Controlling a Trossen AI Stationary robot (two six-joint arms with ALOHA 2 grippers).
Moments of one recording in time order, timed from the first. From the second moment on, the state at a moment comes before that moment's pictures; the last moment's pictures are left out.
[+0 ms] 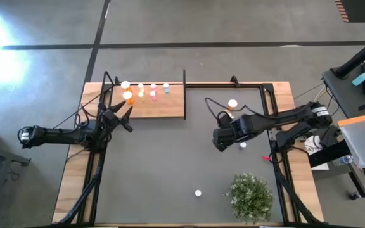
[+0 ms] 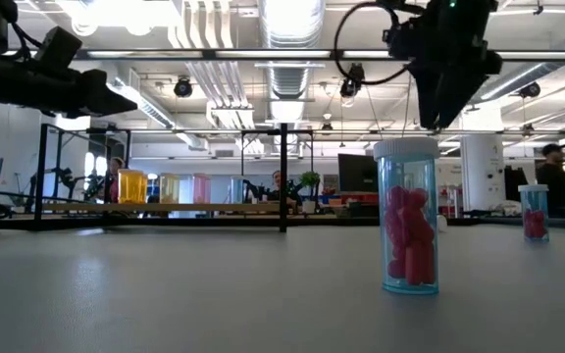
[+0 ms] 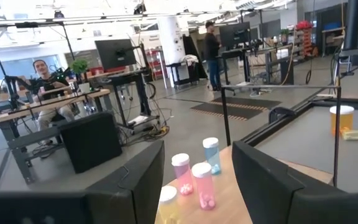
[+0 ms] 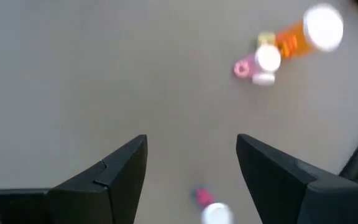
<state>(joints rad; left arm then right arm) 0.02 0.25 0.00 0.33 -0.89 0.27 0.14 1.52 1.26 -1.22 0.36 0.93</state>
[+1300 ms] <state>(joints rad) 0.02 0.03 0.00 0.33 -0.89 0.27 0.14 1.52 1.36 -1.29 0.39 0.85</state>
